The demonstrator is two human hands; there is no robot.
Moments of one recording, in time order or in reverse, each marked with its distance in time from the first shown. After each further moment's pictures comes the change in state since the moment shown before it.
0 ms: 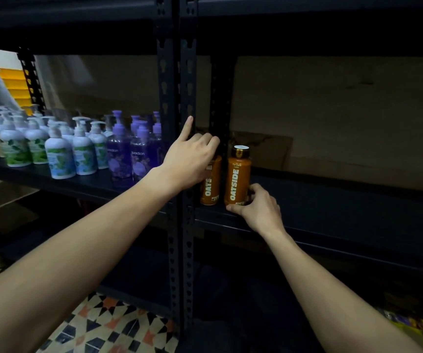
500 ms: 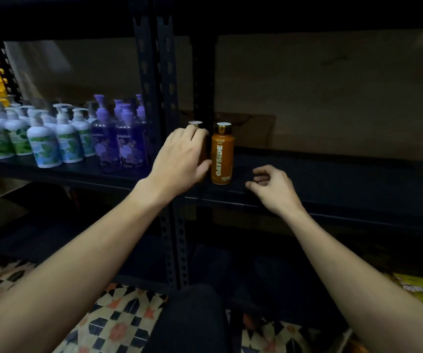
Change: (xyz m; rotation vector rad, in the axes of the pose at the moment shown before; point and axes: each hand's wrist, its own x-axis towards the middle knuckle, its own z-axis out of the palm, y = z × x) left_hand -0.044 0.045 -0.020 -0.358 0.143 -0.144; right_hand -0.038 0.035 -0.048 0.145 0.066 -0.034
